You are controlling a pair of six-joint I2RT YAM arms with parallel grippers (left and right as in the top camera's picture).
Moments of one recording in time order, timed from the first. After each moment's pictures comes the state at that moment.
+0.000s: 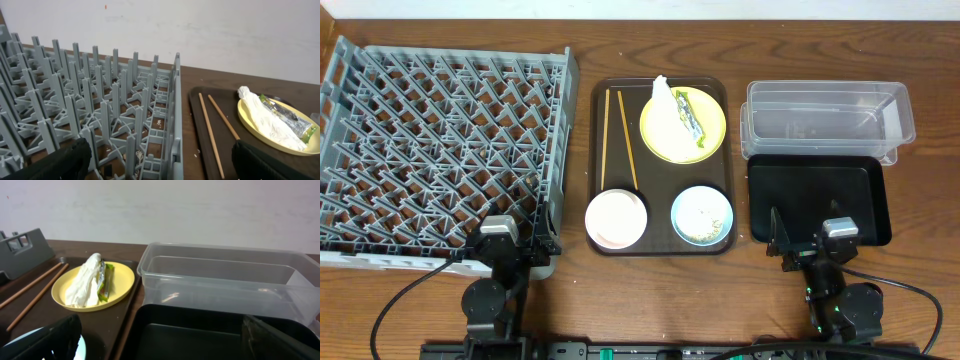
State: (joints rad) left arm 0.02 0.01 0.03 -0.13 0.04 -0.15; right arm 0.15 0.01 0.01 -0.07 0.01 0.04
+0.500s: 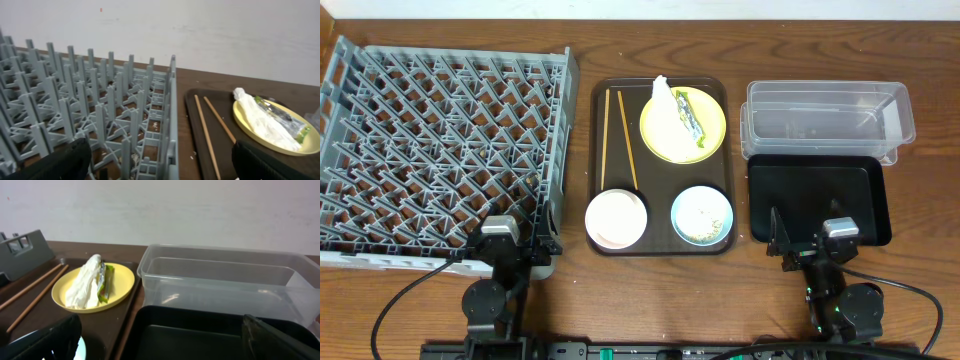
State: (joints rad) left arm 0.02 0.01 0.02 -0.10 0.06 -0.15; right arm 0.15 0.01 0.01 -0.06 0.01 0.04
